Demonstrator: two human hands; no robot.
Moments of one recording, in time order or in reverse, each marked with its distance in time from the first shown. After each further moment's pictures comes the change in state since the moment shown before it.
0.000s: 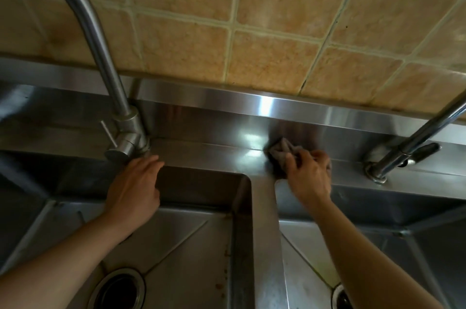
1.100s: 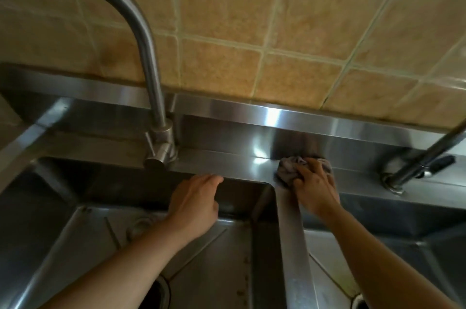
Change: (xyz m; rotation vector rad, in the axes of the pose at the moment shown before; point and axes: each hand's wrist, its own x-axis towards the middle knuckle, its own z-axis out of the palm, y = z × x) left_hand -0.013 0.026 -0.016 -0.115 -0.045 0.203; right_hand -0.011 -0.021 0.006 -0.188 -0.191 -0.244
